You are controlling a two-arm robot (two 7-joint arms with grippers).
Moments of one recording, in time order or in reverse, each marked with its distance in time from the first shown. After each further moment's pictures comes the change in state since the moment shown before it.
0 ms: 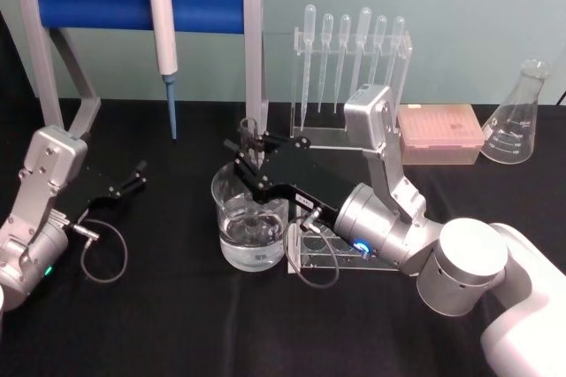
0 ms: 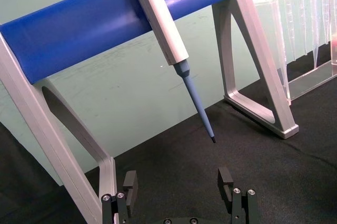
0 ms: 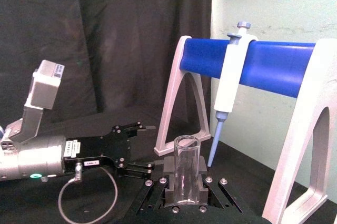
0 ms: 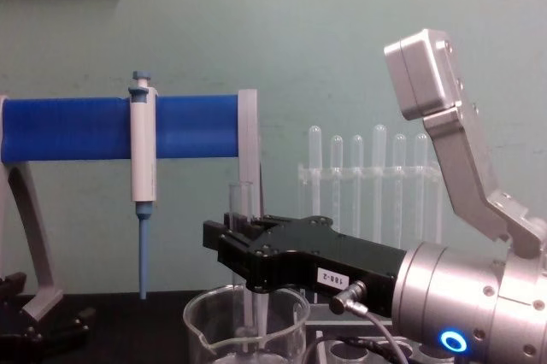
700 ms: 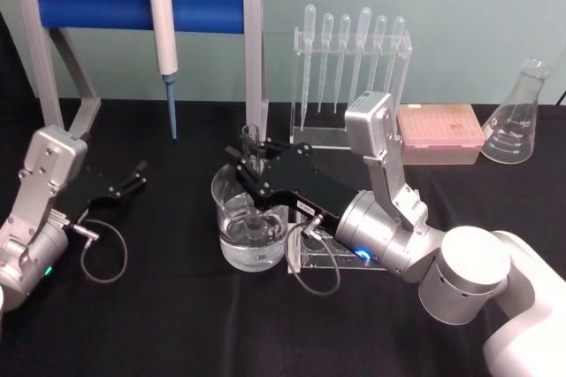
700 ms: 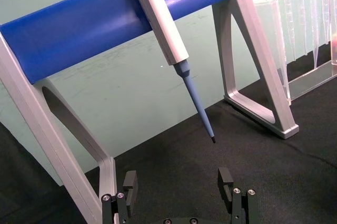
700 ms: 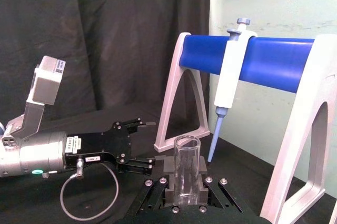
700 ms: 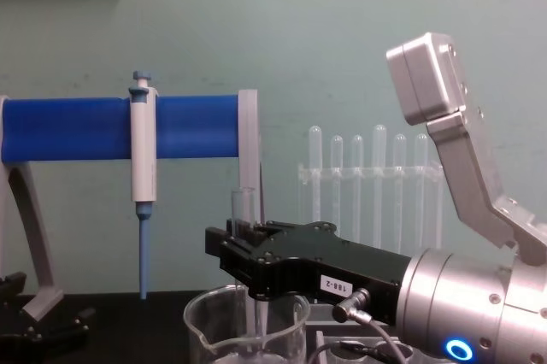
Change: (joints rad) left arm 0.000 0.000 0.000 0.000 0.000 0.000 0.000; right arm -0.032 -0.001 0.016 -0.032 -0.022 0.017 -0.009
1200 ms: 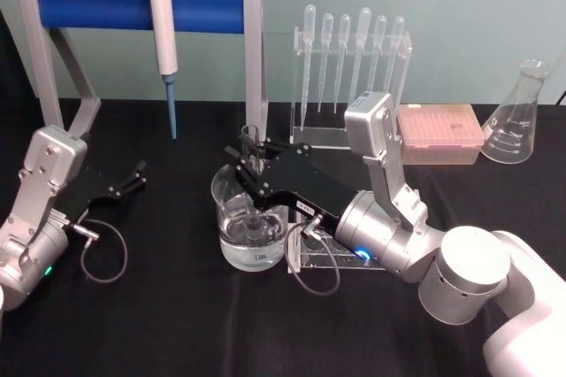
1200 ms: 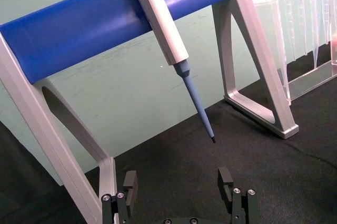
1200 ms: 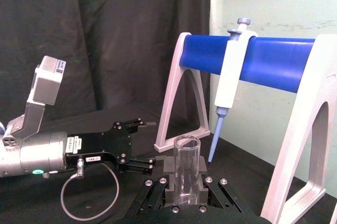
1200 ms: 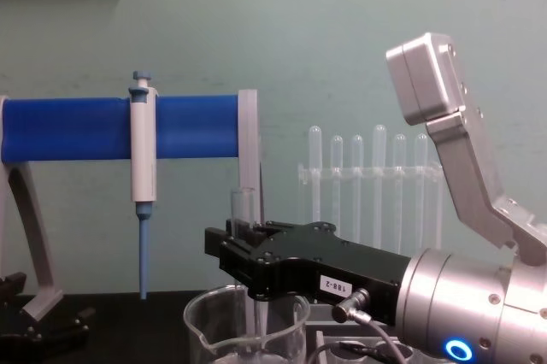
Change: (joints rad) left arm 0.000 0.000 0.000 0.000 0.000 0.000 0.000; right arm 0.000 0.000 -0.001 0.000 0.001 0.000 0.000
